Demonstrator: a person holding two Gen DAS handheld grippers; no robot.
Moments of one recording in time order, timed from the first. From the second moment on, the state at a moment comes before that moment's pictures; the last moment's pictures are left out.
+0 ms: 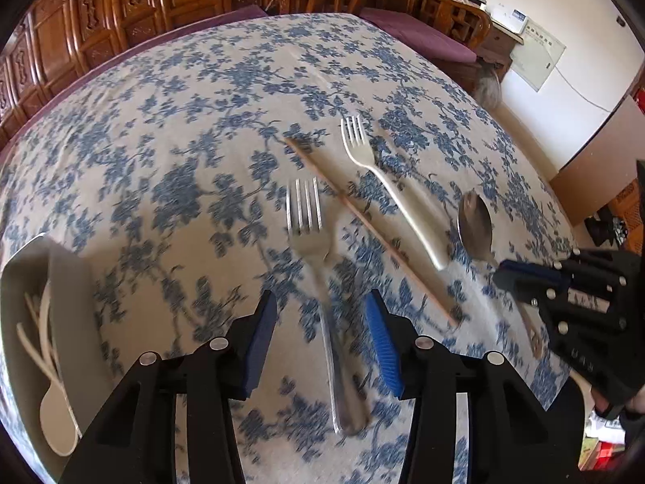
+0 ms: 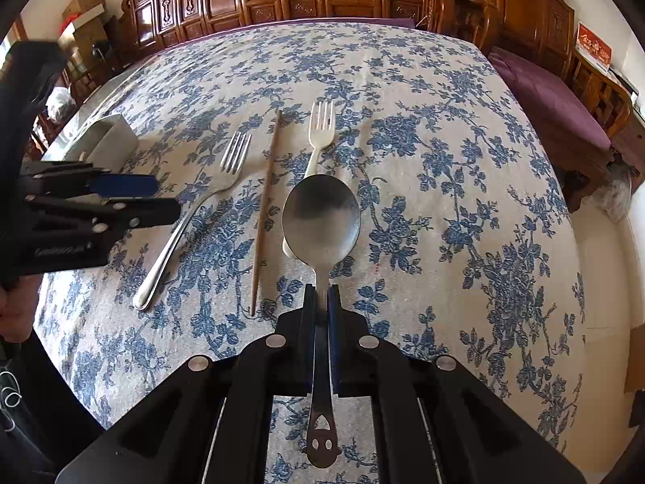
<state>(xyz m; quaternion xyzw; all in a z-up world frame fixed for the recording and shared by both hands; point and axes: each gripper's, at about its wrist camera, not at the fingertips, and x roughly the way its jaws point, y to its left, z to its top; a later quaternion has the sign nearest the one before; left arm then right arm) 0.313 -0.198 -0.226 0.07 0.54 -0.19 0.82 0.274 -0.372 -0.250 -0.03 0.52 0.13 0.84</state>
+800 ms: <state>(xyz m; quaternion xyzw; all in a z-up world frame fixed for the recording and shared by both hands) 0.320 -0.215 -0.248 0.12 0.58 -0.17 0.79 0.265 -0.365 -0.243 -0.02 0.52 0.13 0.84</state>
